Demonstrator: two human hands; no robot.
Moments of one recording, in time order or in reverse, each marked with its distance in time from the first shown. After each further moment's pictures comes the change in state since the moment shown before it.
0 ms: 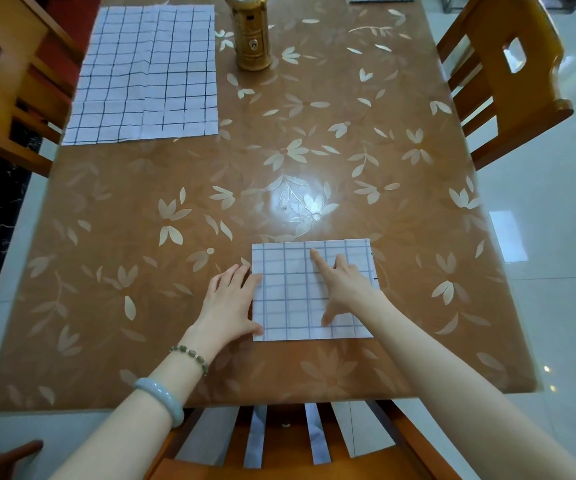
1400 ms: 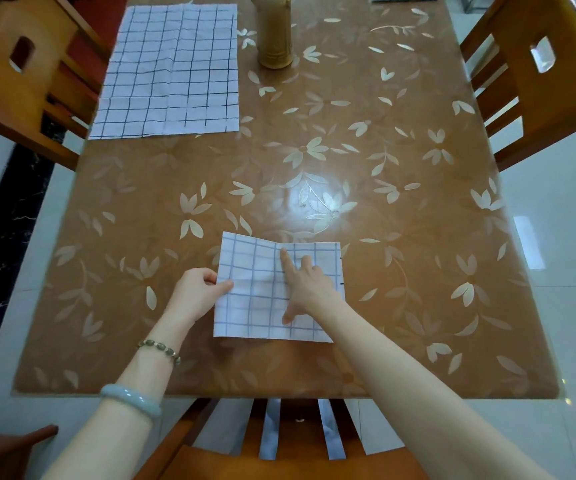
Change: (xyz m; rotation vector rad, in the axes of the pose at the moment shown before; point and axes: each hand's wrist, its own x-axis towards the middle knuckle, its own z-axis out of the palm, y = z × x) left_hand -0.024 -0.057 -0.030 -0.845 0.079 -0.520; right_hand 0.018 -0.088 0.019 -0.026 0.013 -0.064
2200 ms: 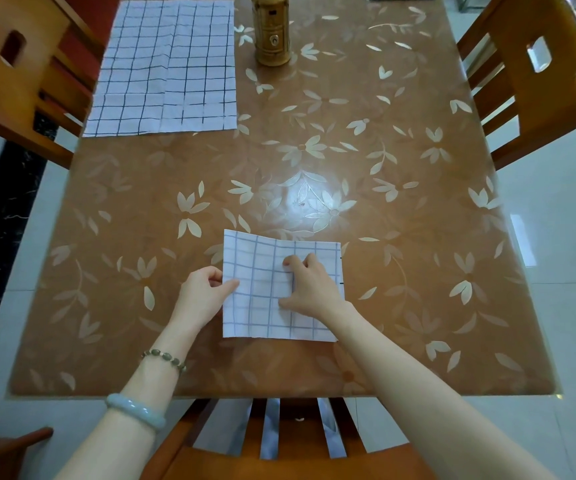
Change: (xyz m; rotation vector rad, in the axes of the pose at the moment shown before) left_hand -0.010 0.003 0.007 -0.070 0.026 0.082; right_hand -0.002 0.013 0.014 0.321 0.232 -0.049
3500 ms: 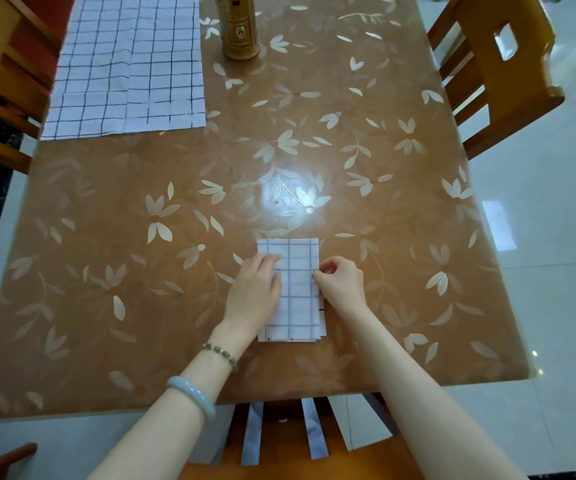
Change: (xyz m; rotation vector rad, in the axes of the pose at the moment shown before) left_hand 0.001 0.040 0.101 0.352 0.065 0.604; right_hand -0.022 0.059 -0.034 0.521 0.317 0.389
